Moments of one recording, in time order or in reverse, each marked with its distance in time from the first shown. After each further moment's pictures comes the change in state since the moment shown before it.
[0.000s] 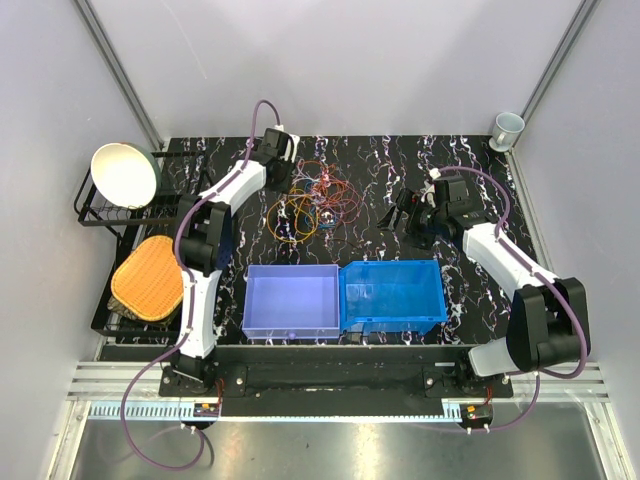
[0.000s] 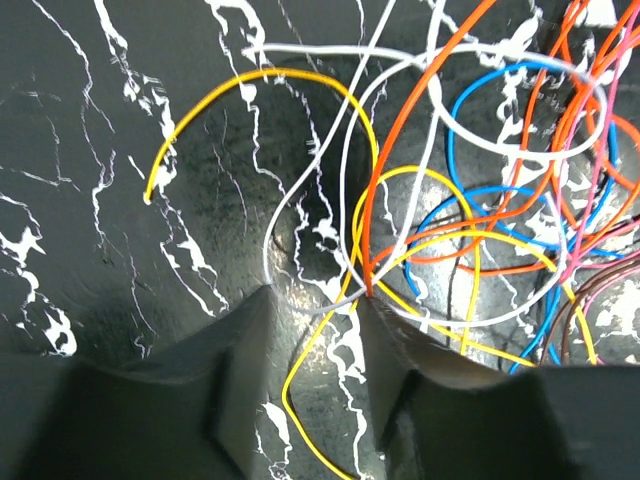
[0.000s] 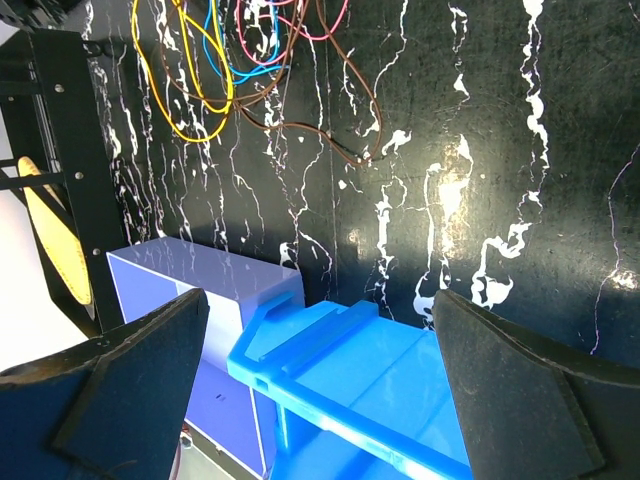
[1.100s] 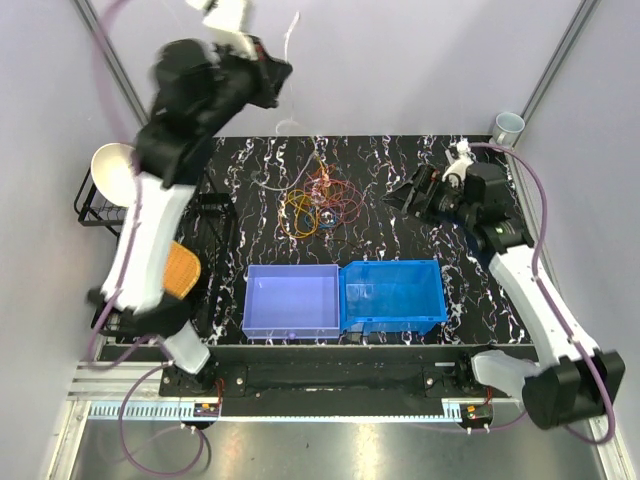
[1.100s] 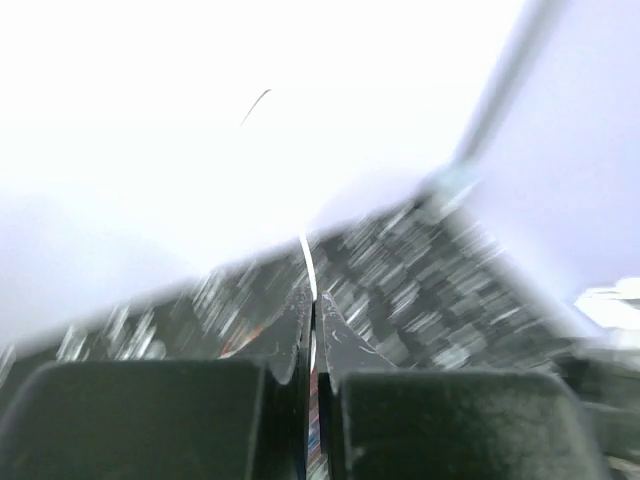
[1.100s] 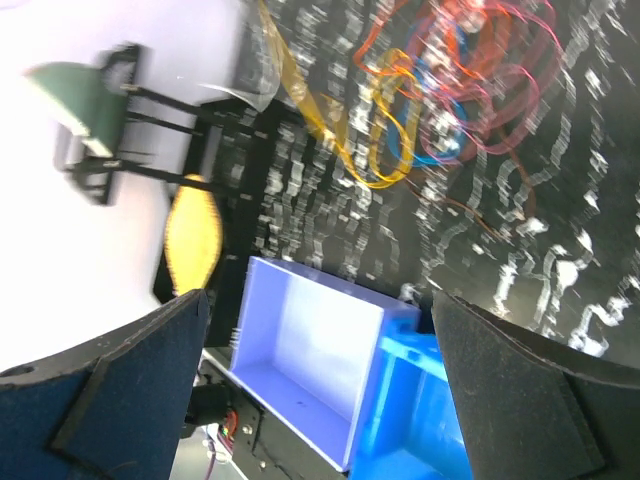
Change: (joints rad) left arm -0.156 -0.543 0.498 -0.124 0.149 -0.150; right arm 0.001 -0.268 0.085 0.010 -0.061 0.036
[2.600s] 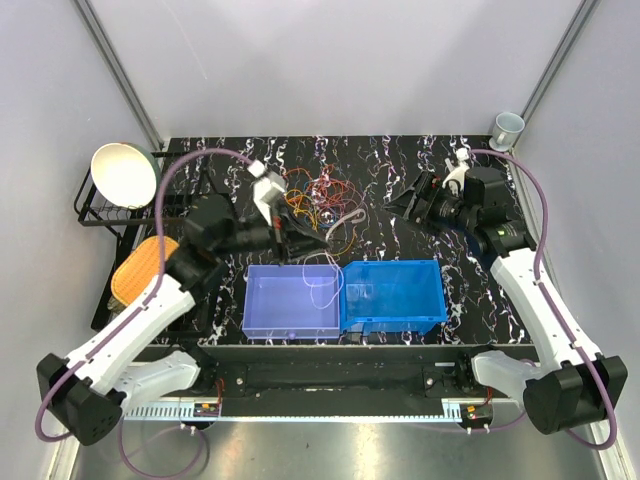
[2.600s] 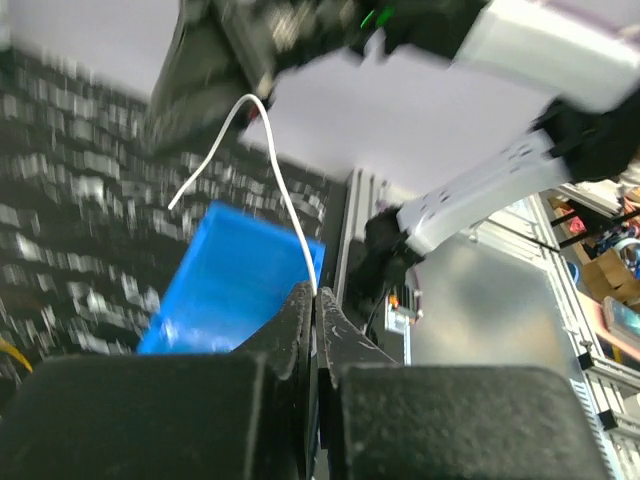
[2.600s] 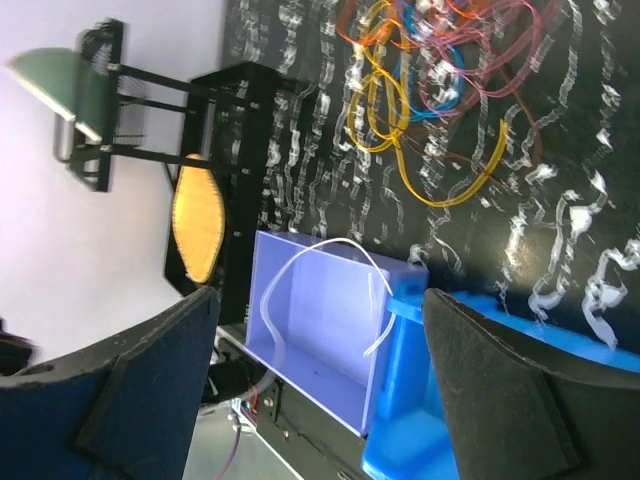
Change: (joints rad) left arm -0.108 -0.713 -1.406 0.793 0.785 -0.294; right arm 0.005 -0.048 0.008 -0.067 -0.026 0.048
